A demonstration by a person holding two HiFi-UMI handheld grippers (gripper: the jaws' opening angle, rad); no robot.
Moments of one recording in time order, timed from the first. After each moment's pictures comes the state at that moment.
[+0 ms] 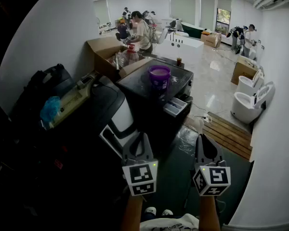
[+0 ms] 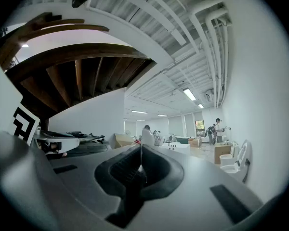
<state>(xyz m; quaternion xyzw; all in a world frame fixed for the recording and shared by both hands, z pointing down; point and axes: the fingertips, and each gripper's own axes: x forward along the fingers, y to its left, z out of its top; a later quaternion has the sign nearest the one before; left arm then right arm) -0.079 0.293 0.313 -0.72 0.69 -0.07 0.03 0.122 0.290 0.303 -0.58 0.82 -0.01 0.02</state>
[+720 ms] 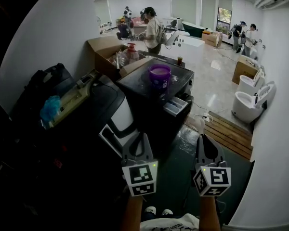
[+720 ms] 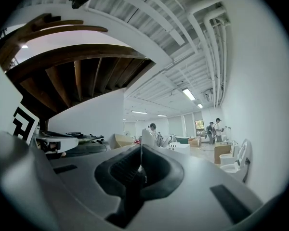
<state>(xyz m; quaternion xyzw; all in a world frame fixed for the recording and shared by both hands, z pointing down) -0.077 0.294 0.314 -0.72 0.69 -0.07 0.03 0.126 0.290 0.310 -0.58 0.82 -0.01 0.02</state>
